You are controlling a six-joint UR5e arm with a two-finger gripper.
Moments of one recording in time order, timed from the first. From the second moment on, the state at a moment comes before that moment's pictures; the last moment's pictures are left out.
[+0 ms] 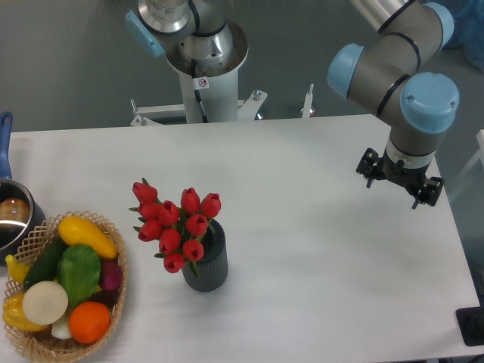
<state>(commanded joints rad) 2.76 -2.01 -1.46 -1.16 1.66 1.34</state>
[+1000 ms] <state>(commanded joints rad) 2.75 -1.96 -1.67 -1.00 1.66 1.35</state>
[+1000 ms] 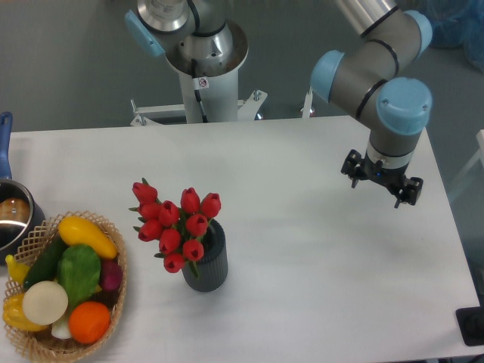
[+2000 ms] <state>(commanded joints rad) 2.71 -1.84 -1.93 -0.91 1.26 1.35</state>
